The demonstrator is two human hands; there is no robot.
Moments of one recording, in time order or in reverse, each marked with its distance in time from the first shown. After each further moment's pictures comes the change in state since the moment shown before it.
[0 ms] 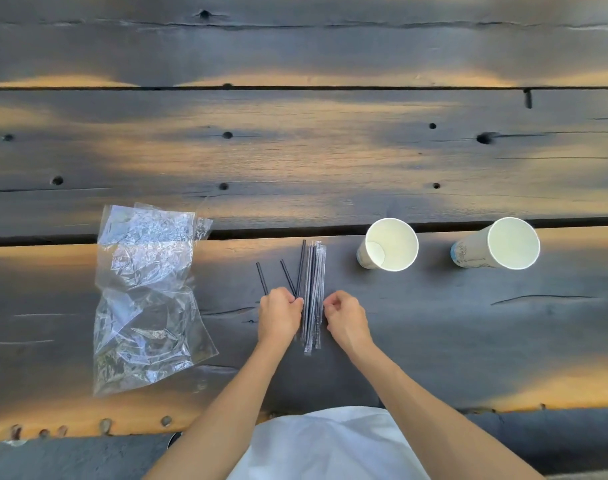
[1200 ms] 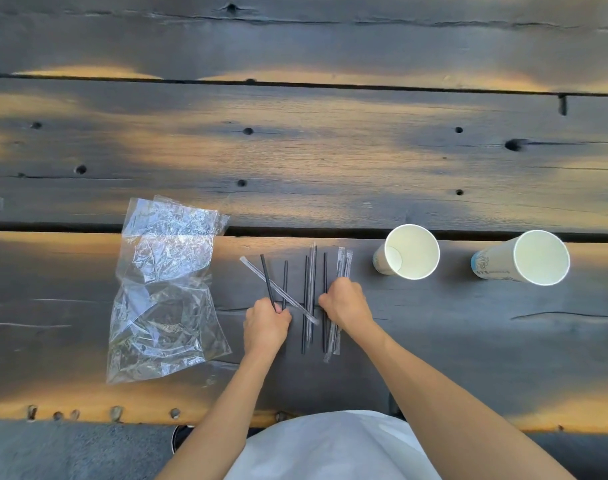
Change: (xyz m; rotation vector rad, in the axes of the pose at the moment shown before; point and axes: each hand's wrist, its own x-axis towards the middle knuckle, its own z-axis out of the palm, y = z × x) left_hand 0.009 -0.042 -0.018 -0.017 0.028 -0.189; right_hand 0.036 -0.037 0.011 -0.352 -0.101 -0.040
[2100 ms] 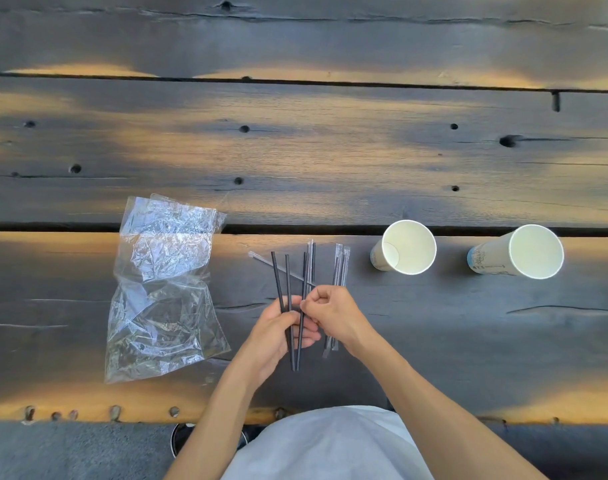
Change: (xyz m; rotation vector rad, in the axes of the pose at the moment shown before) left_hand -0.043 0.002 -0.023 -0.832 -0.612 0.049; right_hand -0.051 -0.005 -0.009 0.656 -0.287 -0.179
